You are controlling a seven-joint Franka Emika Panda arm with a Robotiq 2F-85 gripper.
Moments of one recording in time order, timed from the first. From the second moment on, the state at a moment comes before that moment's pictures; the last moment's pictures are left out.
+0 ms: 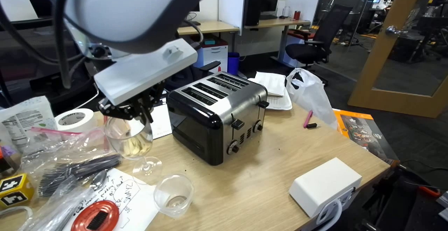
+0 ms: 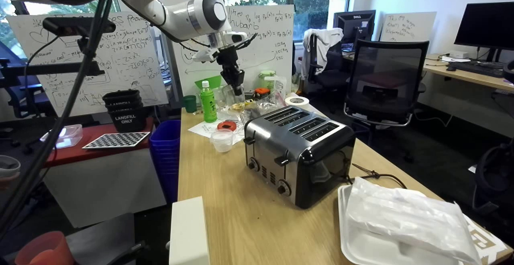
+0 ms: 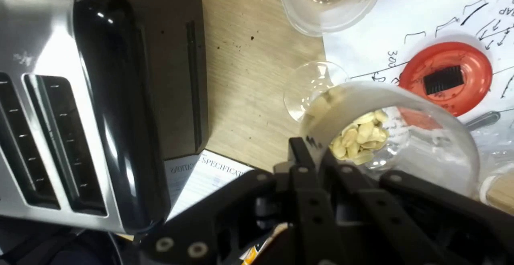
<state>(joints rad) 0.56 0.70 0.18 -1.29 -0.36 2.04 0.63</state>
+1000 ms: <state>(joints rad) 0.57 0.79 0.15 -1.17 -0.29 1.91 0.55</state>
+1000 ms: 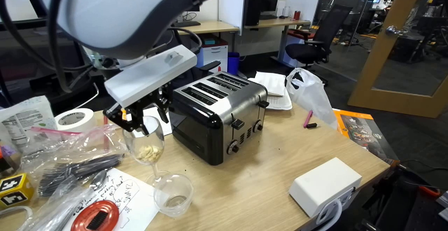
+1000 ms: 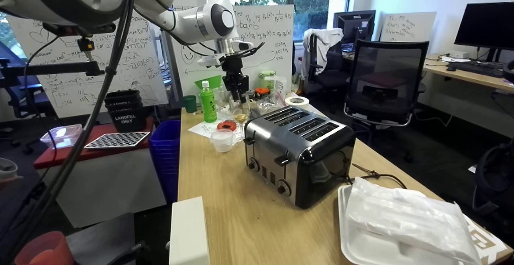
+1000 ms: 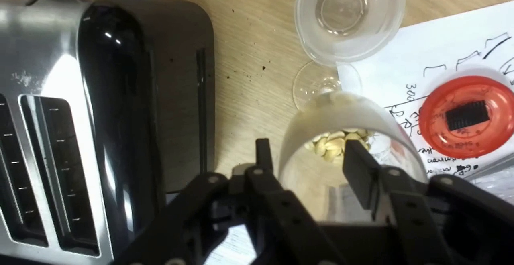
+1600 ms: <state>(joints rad) 0.55 0.67 0.15 -1.16 -0.27 1.86 0.54</state>
